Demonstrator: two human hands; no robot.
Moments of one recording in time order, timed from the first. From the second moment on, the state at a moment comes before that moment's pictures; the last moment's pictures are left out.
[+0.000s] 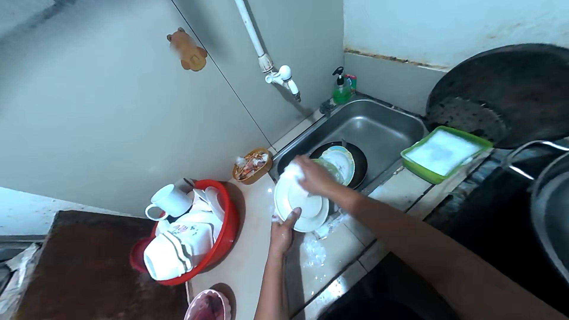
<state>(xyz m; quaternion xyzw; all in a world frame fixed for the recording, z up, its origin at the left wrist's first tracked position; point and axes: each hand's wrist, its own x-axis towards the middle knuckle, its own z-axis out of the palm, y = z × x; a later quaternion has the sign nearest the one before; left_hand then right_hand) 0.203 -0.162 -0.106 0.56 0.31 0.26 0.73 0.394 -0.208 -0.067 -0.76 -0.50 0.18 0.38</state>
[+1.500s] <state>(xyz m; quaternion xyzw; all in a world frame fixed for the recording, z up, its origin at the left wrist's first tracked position) 0.196 -0.139 -0.094 0.39 0.27 0.38 0.79 0.366 -0.240 -0.126 -0.78 -0.53 0.10 0.33</state>
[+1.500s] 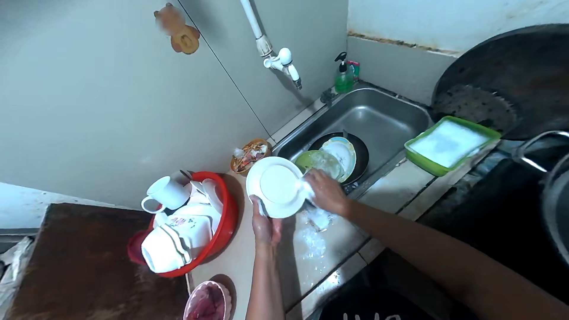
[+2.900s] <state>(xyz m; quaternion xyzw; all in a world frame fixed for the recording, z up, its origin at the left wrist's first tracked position) 0.205 -0.186 -0.085 0.45 0.48 0.24 0.71 0.377 -0.223 -0.111 -0.81 -0.48 0.16 0.31</state>
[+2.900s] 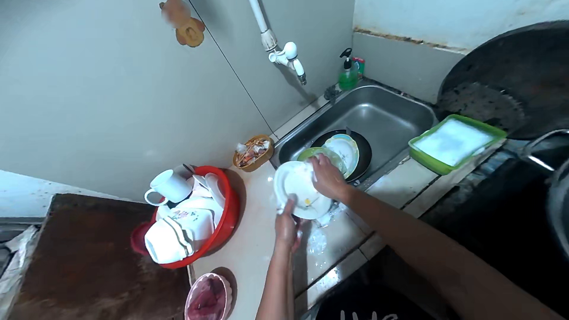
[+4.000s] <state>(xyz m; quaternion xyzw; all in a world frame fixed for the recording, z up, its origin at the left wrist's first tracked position) 0.162 -0.141 -0.173 0.76 0.53 0.03 0.38 0.372 -0.198 -0.161 -0.81 -0.39 0.40 0.19</state>
